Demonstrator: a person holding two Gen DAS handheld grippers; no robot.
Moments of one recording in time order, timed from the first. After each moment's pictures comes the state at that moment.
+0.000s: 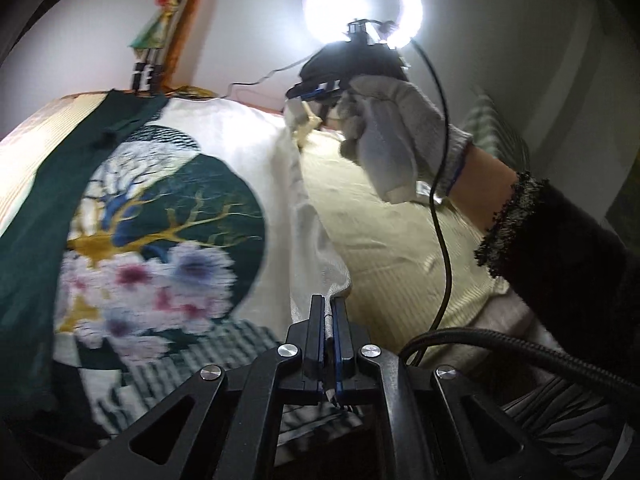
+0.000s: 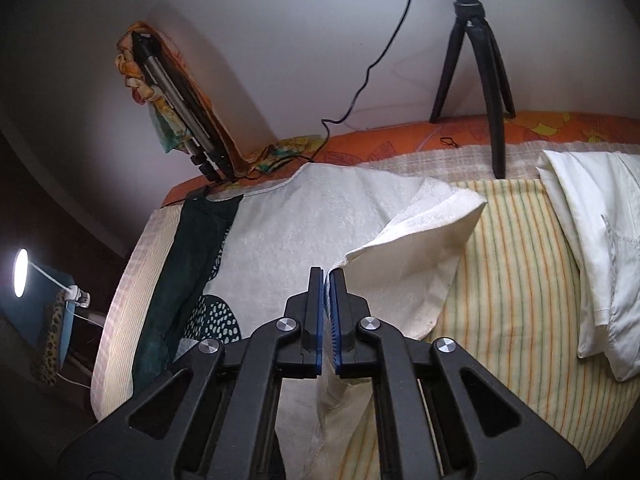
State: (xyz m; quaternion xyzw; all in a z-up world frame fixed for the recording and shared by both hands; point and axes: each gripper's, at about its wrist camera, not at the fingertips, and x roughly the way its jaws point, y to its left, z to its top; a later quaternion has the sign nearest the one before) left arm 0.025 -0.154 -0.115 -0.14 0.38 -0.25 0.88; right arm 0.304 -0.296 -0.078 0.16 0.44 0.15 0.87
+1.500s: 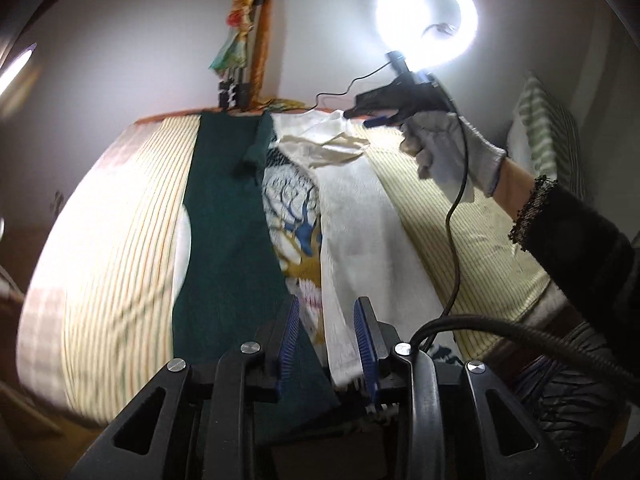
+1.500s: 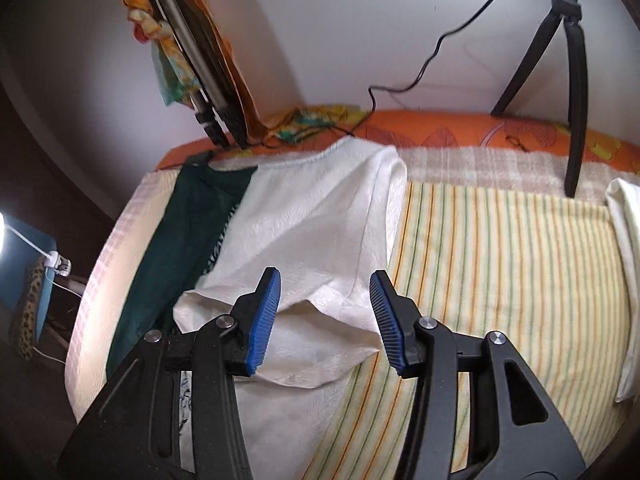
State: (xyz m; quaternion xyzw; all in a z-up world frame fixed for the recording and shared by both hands) left arm 0.035 -0.027 -0.064 -0.03 0.41 -0.17 0.89; right arm 0.340 -0.233 -0.127 0.10 0.47 0.18 0.86
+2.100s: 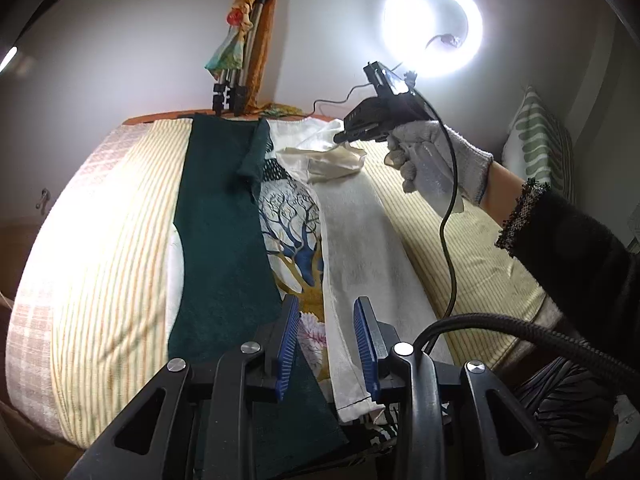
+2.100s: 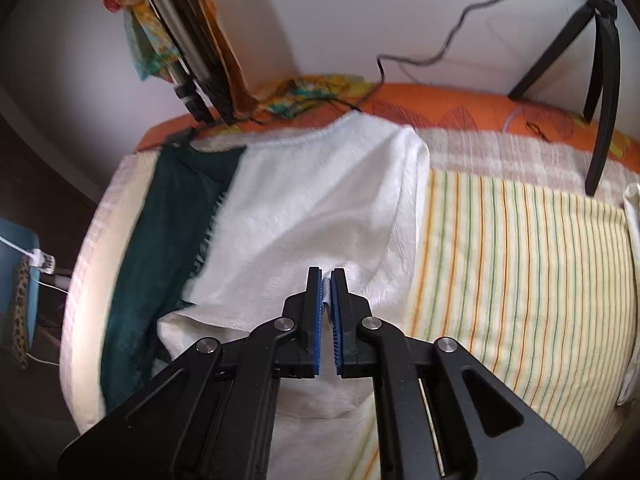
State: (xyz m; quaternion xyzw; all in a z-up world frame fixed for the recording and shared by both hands) left arm 0.059 -0.013 -0.061 -0.06 0.41 -0.19 0.89; right arm 0.362 -0.206 -0.131 0.08 0.51 0.16 0.84
